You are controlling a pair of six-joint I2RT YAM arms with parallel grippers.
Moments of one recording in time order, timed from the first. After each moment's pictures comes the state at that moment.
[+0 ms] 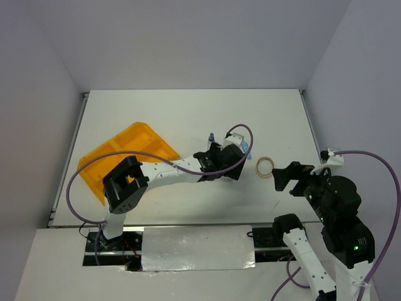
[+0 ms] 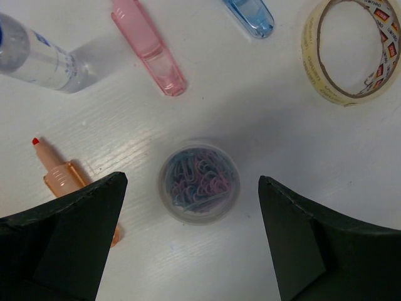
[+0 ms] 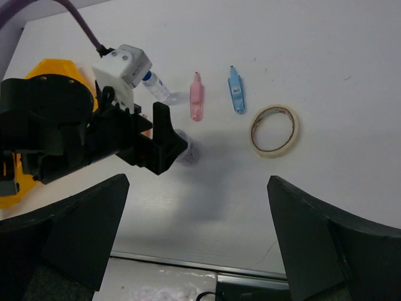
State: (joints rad) left arm -1.07 1.93 1.45 -0.32 -0.42 -0.51; right arm 0.20 0.36 1.09 -1.03 0.03 0.34
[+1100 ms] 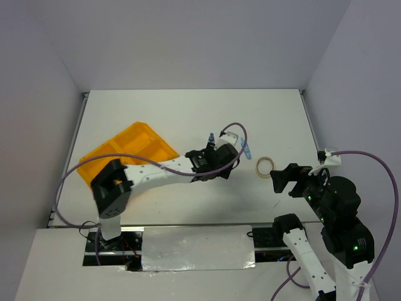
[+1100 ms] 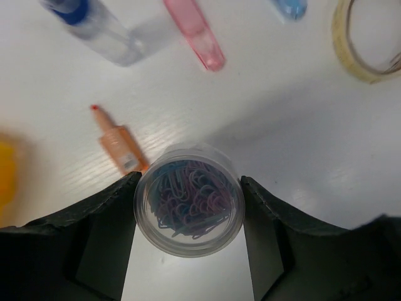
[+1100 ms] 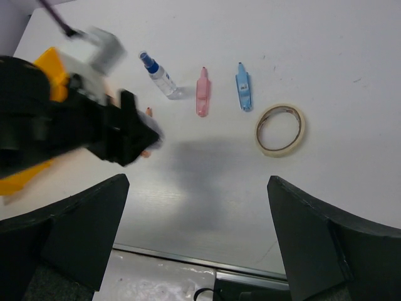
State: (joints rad) left arm -1.08 1.89 1.44 -0.45 -0.45 -0.51; right arm 0.20 0.35 1.08 -1.03 -0.02 0.31
